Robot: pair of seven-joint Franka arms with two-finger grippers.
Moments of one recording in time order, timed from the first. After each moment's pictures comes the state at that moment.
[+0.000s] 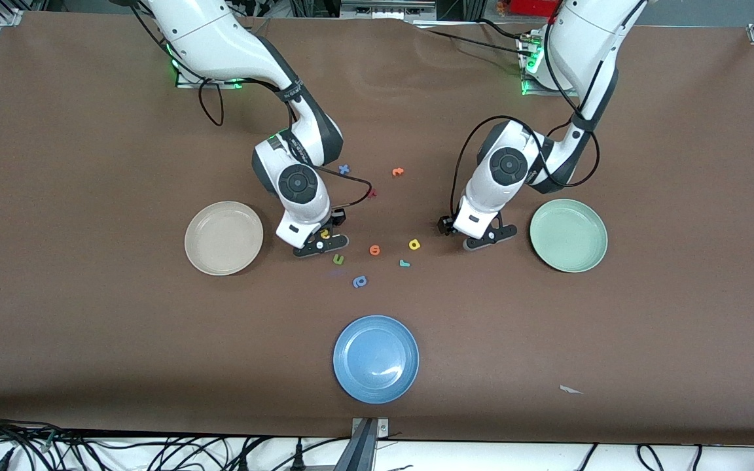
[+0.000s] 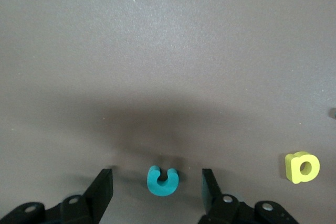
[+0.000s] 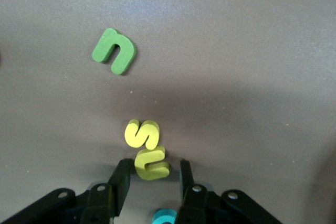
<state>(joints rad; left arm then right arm) -0.37 0.53 -0.16 -2.07 -0.04 2.62 -0.83 0.63 0.70 -0.01 -1.71 0.04 2.32 0.34</state>
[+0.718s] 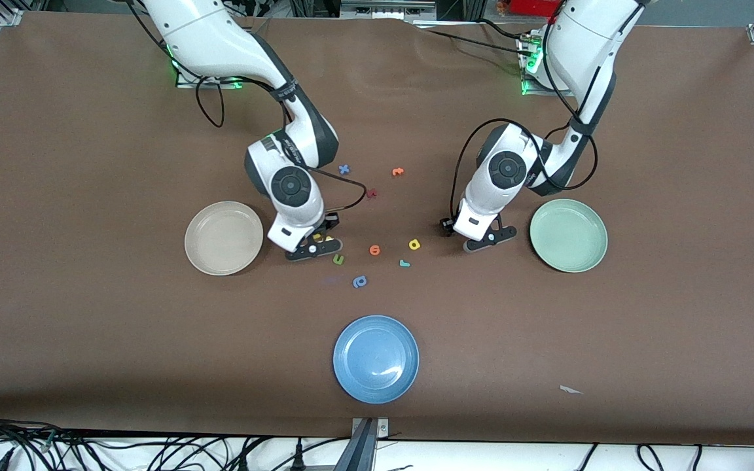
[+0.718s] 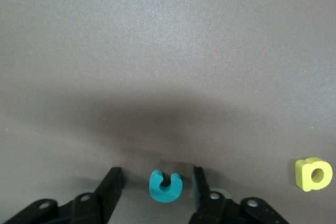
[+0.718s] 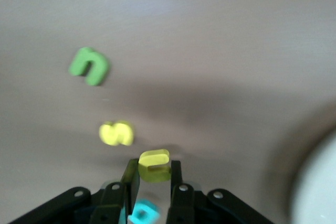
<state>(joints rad) -0.37 0.55 -0.15 -2.06 -0.04 2.62 -0.84 0.63 0.64 -0.07 -1.68 0.03 2.20 0.31</state>
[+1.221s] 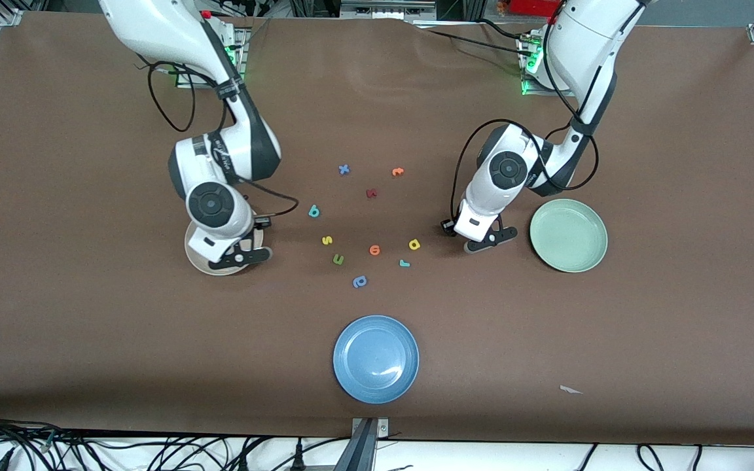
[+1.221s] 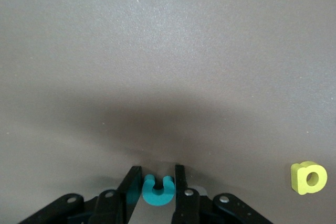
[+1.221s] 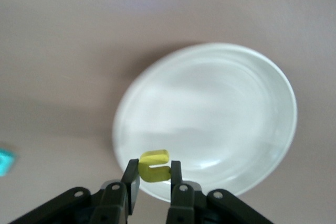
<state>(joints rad) -0.37 0.55 -0.15 -2.06 -0.04 2.62 -0.84 0.62 0.54 -0.28 -1.78 0.03 2.02 0.14</state>
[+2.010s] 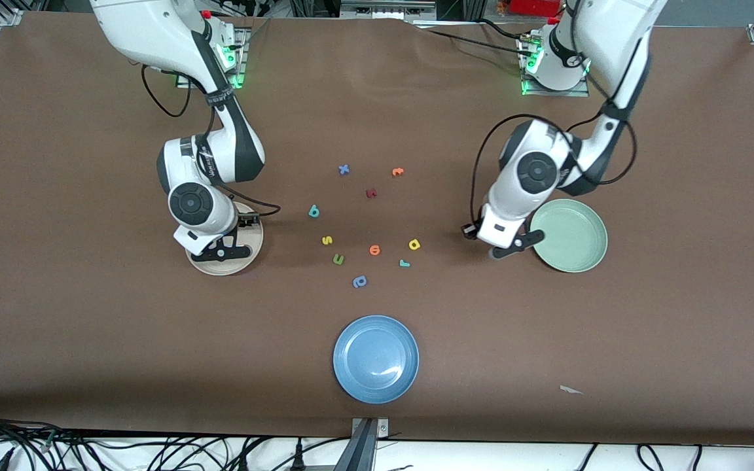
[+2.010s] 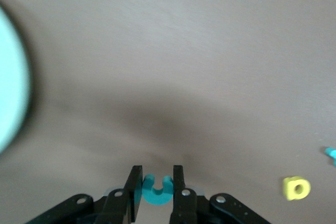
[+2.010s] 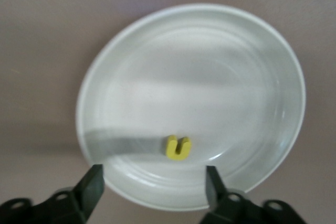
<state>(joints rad) -0.27 0.40 -0.13 -2.01 -0.04 2.35 -0.78 0.62 0.50 -0.30 -1.87 0.10 2.10 0.20</state>
